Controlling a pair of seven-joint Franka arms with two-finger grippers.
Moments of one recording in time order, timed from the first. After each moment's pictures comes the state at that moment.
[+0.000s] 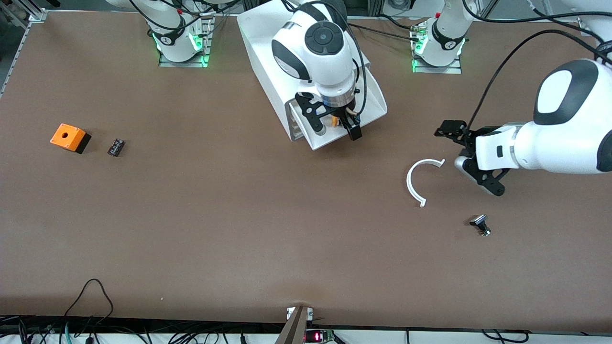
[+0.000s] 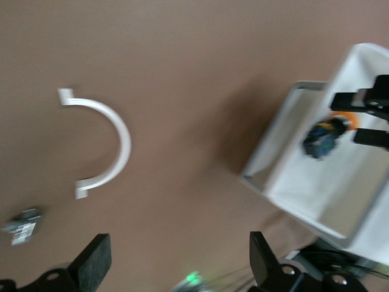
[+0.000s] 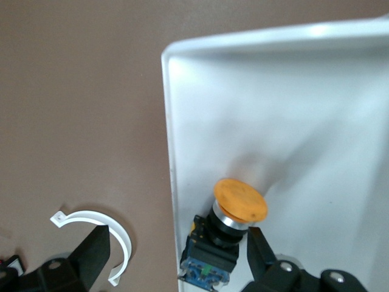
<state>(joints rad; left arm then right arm) 0.15 0.40 -0.36 -1.35 -0.14 1.40 0.32 0.84 0.73 0.10 -1.09 0.06 1.99 1.99</state>
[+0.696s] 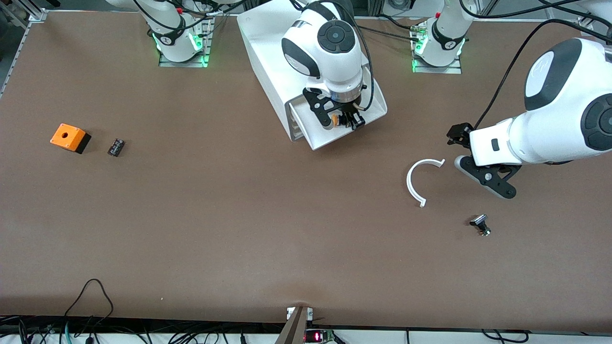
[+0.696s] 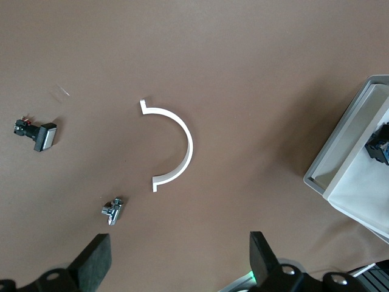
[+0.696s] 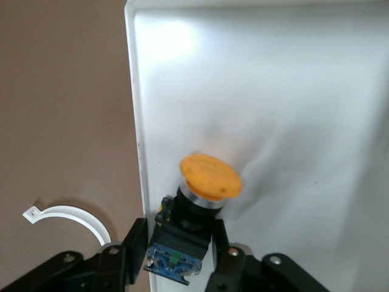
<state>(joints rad) 0.08 0.43 -0.35 -1.25 0.04 1.39 0.30 0.87 0.74 0.10 -1.08 0.06 1.96 2.01</state>
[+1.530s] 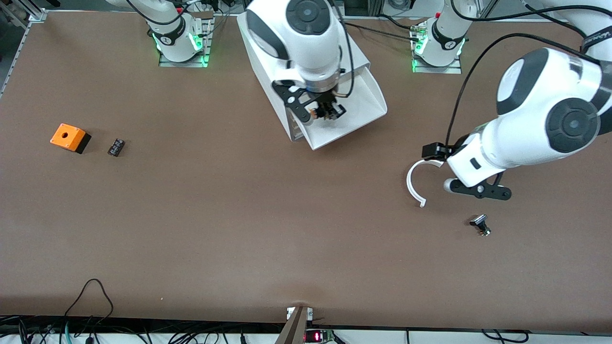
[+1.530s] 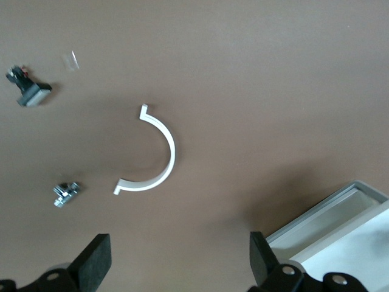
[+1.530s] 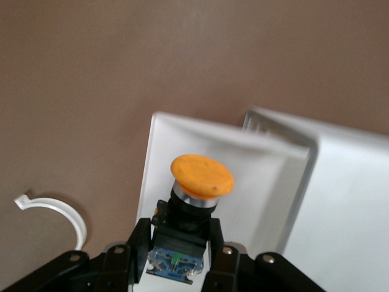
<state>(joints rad) 0.02 0.45 -0.36 -1.27 0.02 1.49 -0.25 0.76 0.64 0.09 -0.96 0.09 1.61 1.63</state>
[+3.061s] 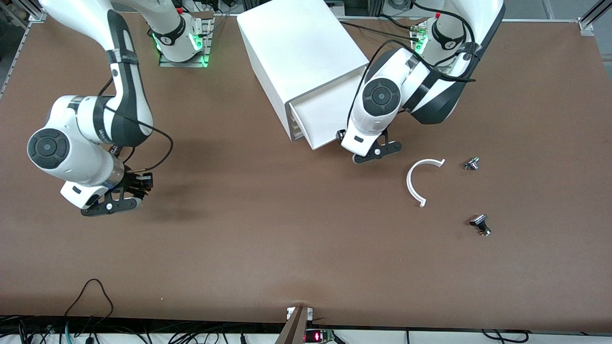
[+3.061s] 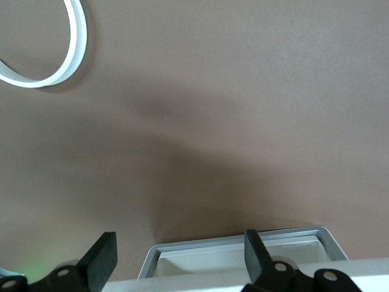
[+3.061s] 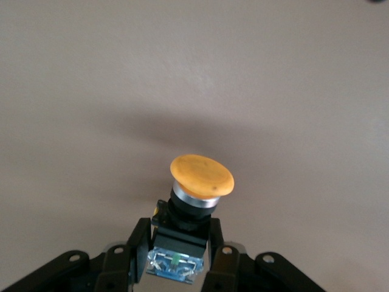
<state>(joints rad) -0.27 0.40 -0.39 -1.70 0.02 1.86 -0.99 0.55 0.46 -0.55 -1.76 0.20 2.12 -0.28</state>
